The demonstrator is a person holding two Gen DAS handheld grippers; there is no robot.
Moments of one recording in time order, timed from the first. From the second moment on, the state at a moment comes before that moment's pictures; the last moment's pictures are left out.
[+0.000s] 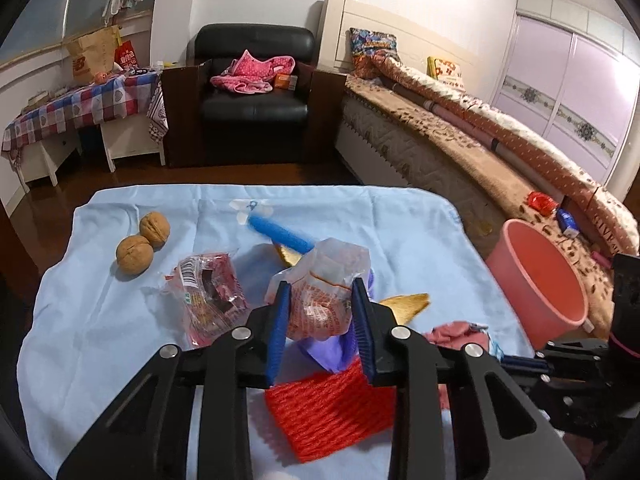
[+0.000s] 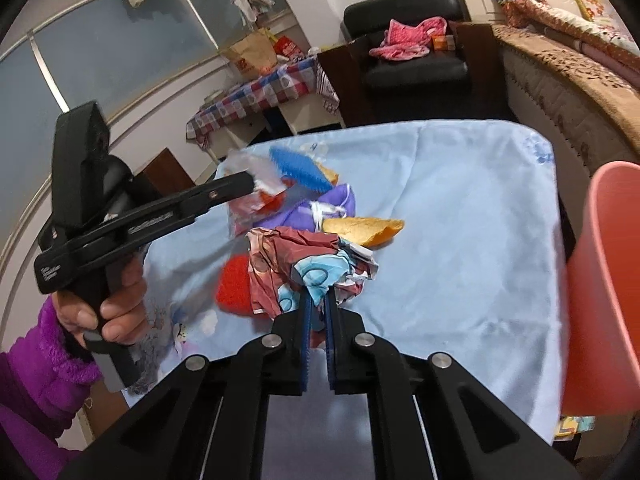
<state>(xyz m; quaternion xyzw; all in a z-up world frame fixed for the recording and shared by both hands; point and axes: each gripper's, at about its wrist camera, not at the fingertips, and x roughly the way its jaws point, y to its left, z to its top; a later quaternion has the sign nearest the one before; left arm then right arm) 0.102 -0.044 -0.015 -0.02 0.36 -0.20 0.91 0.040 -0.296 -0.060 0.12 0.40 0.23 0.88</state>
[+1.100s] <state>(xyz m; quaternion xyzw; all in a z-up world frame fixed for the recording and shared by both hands) 0.056 -0.190 0.040 0.01 0.33 -0.33 0.89 -0.009 -0.456 -0.019 0.19 0.30 0.03 0.93</state>
